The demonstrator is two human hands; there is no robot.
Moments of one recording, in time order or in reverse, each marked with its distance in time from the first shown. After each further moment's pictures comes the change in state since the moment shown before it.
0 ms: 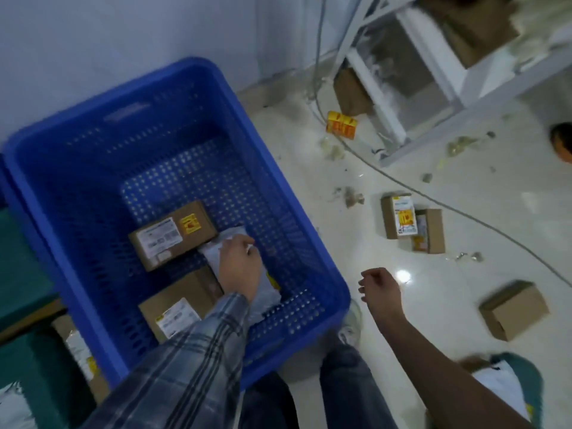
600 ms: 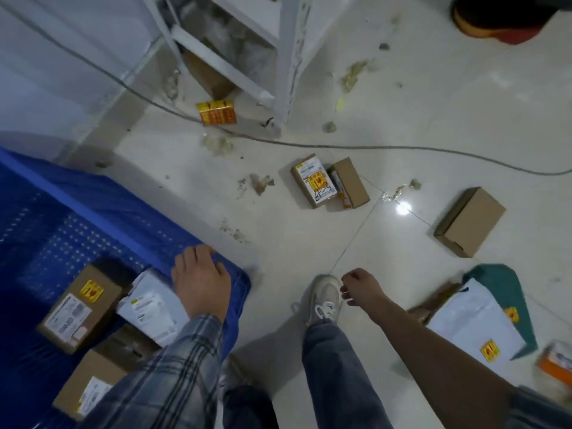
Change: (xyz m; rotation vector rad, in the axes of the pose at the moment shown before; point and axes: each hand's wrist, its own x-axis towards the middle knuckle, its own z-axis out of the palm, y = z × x) left_hand -0.042 0.096 0.163 0.746 0.121 0.452; right_hand 0.116 0.118 -0.140 0.097 -0.231 0.384
